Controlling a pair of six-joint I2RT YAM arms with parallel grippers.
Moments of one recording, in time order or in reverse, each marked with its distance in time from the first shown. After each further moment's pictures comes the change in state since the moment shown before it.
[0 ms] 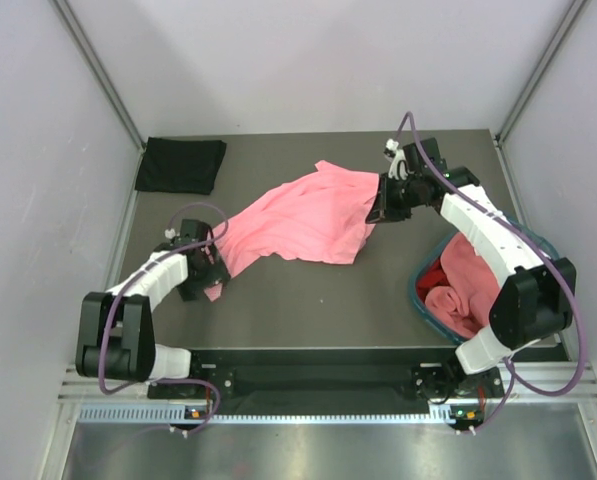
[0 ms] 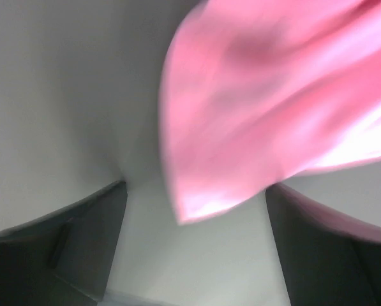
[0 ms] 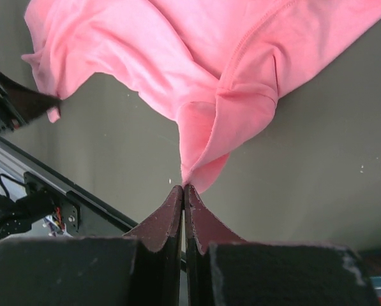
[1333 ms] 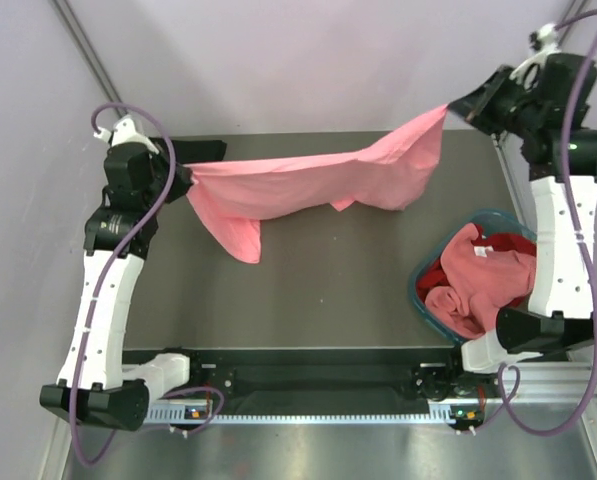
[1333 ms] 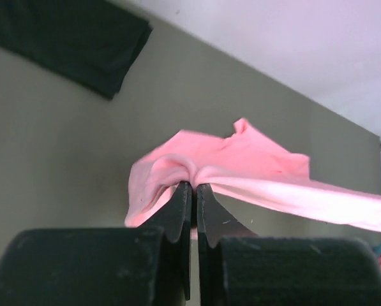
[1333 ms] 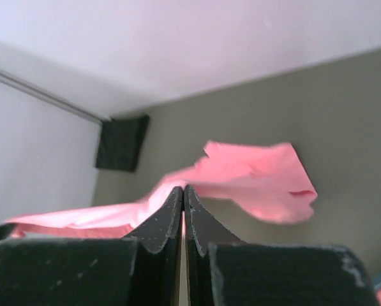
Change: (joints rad) left arm -0.004 -0.256 0.720 -0.072 0.045 0.002; right arm -0.345 -0.061 0.619 -0.076 0.036 0.141
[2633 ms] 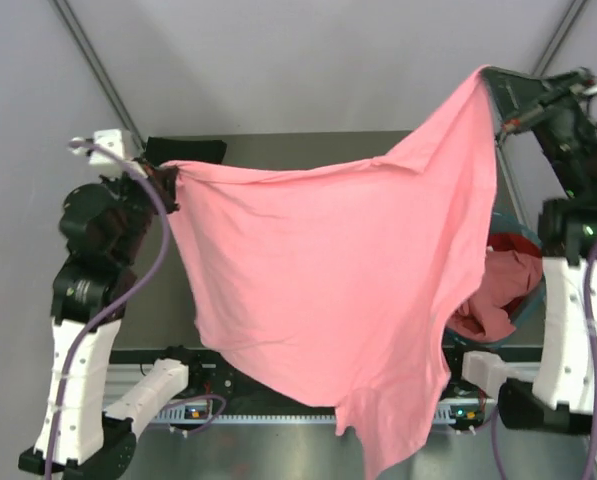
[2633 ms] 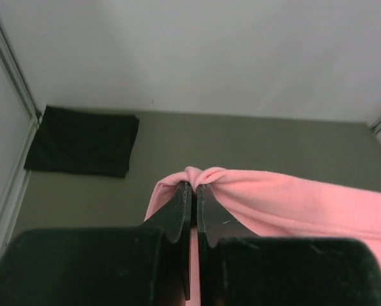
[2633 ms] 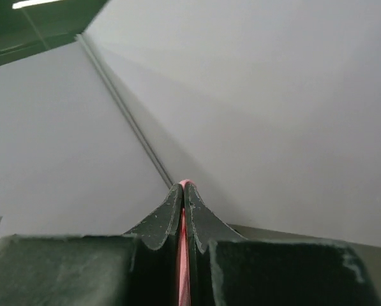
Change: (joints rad) left arm -0.126 -0.275 0.068 0.080 -0.002 0.358; right arm -0.081 -0.468 -0.315 0.761 -0.174 0.289
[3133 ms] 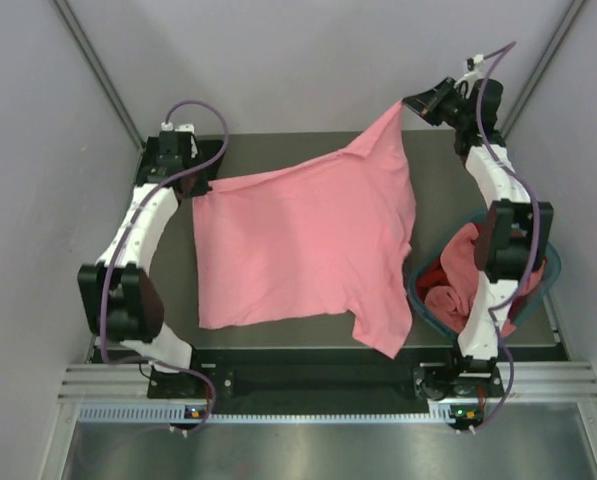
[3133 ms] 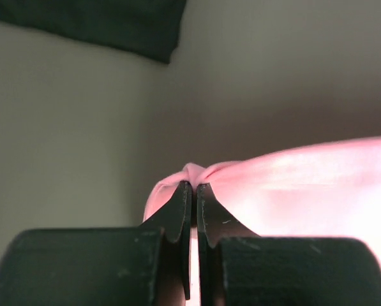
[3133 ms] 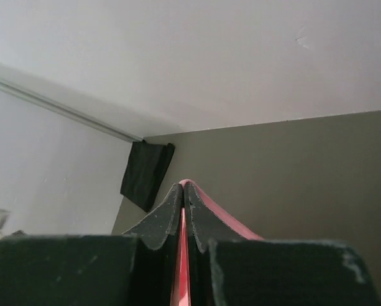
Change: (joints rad) left arm 0.137 0.655 -0.065 -0.007 -0.002 0.001; right arm 0.058 0.906 0.004 0.256 -0.079 0.001
